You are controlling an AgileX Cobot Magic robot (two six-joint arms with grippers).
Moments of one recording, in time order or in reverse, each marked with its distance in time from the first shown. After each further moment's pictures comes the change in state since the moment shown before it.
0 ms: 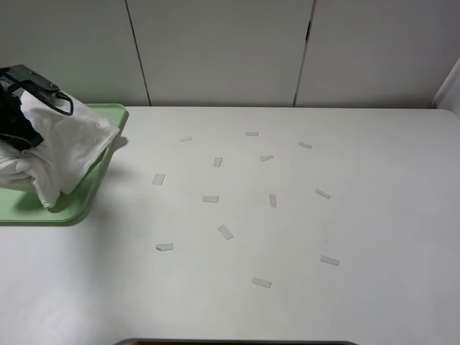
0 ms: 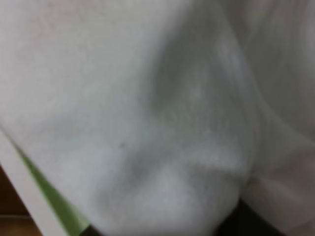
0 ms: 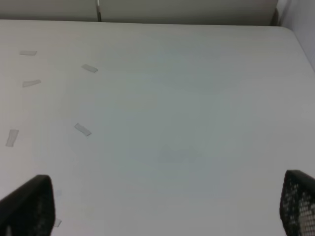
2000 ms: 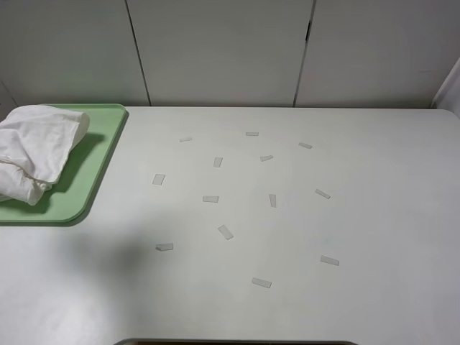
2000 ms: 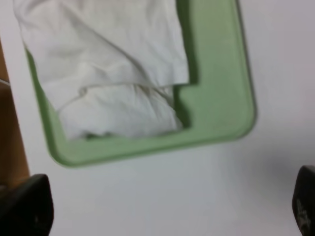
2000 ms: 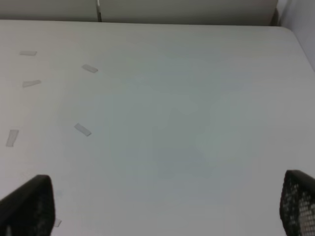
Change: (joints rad) left arm -0.061 -0.497 0.001 -0.138 0.402 -0.163; right arm 0.000 0.000 0.000 0.000 -0.001 0.000
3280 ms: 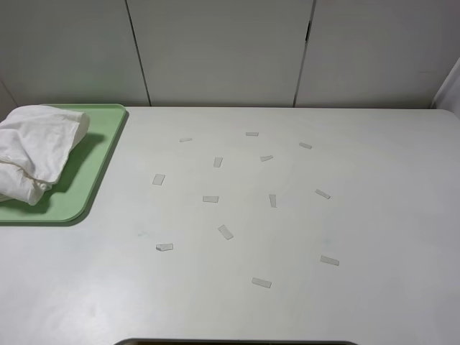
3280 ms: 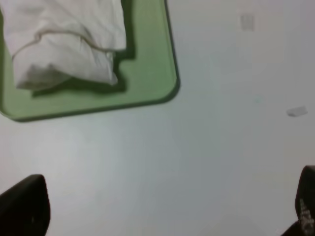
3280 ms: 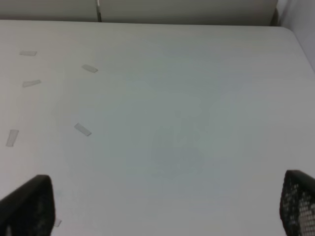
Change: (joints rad) left arm -0.006 -0.882 0.362 -0.178 0.182 -0.113; right arm 0.000 0.000 0.000 0.000 0.001 0.000
